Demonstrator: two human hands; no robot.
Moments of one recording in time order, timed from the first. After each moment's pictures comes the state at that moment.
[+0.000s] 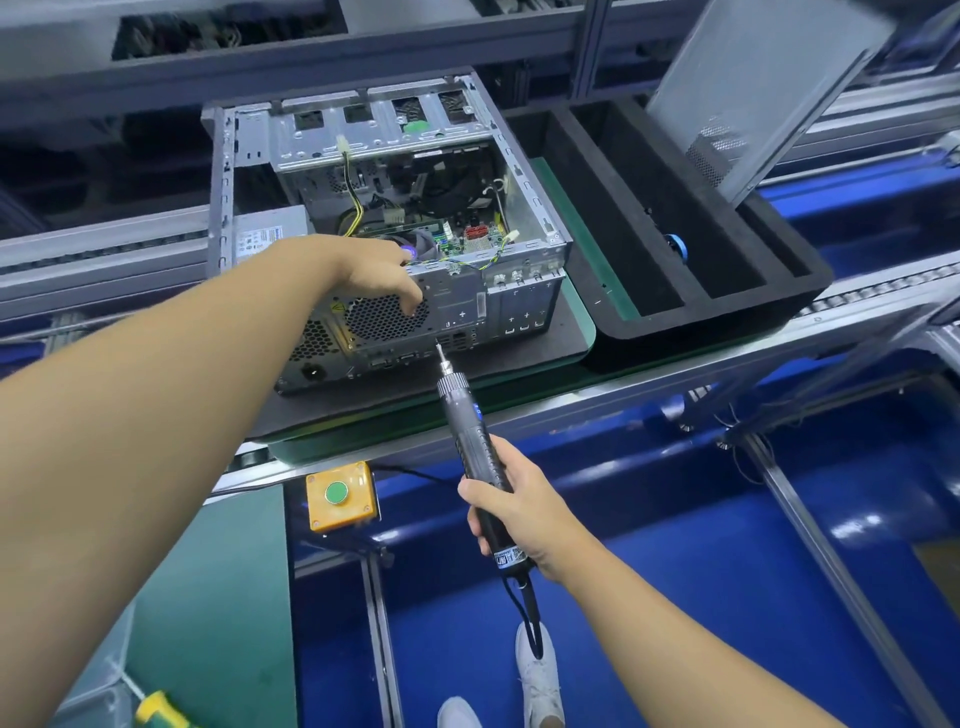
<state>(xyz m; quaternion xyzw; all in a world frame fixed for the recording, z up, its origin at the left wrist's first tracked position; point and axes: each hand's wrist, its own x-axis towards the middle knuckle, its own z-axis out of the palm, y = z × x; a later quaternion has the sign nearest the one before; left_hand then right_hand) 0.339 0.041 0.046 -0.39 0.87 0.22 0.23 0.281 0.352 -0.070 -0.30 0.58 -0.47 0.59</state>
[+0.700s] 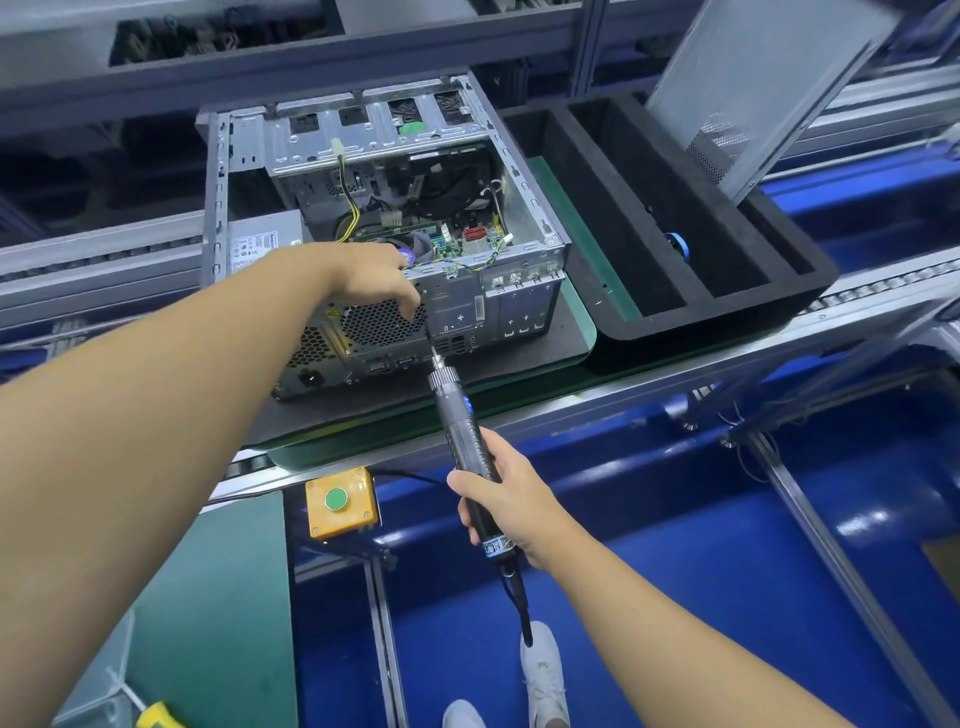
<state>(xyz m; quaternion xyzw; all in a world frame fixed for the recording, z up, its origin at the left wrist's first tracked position) 0.340 0.040 0.045 -0.36 0.88 0.23 0.21 0.281 0.335 -0.072 -0.30 0.58 -0.47 0.59</state>
